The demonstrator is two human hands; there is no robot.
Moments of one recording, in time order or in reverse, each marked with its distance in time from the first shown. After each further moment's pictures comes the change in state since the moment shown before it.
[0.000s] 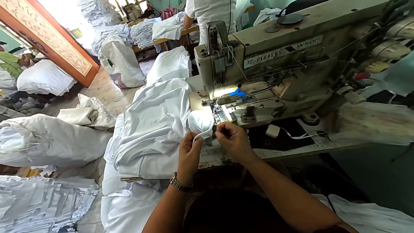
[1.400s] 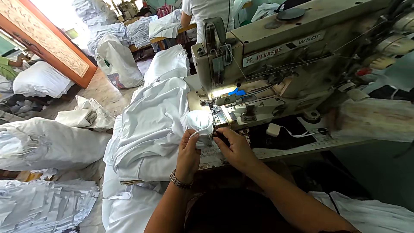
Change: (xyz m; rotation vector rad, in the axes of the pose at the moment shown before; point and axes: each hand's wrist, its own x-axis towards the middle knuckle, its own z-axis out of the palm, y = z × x) left_hand 0.009 0.003 0.006 -0.386 0.043 -0.202; right_hand -0.018 0.003 -0.004 -0.345 -0.091 -0.058
